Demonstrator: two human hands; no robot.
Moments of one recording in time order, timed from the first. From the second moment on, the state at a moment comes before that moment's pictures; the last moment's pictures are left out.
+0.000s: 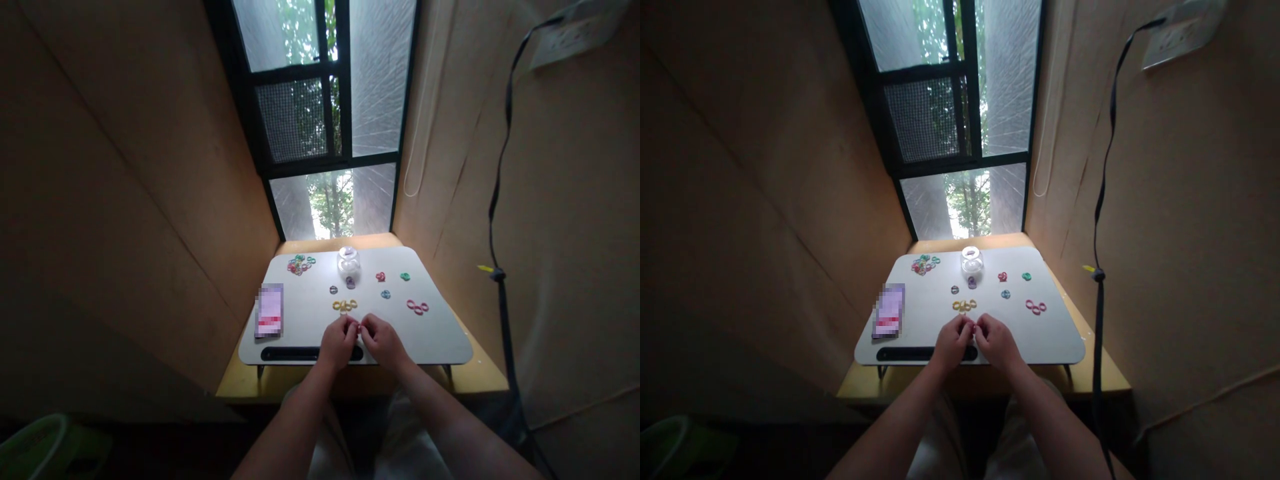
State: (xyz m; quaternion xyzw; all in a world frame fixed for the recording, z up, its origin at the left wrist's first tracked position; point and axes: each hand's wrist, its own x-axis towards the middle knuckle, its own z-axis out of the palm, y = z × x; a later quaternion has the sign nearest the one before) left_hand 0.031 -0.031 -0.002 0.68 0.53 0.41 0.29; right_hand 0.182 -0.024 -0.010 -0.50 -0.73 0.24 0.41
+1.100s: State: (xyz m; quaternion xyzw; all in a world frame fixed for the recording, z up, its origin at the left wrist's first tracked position) left_hand 0.031 -0.031 -0.005 0.66 0.56 0.42 0.27; right_hand 0.183 -0.024 -0.010 -0.48 -0.73 0.26 0.42
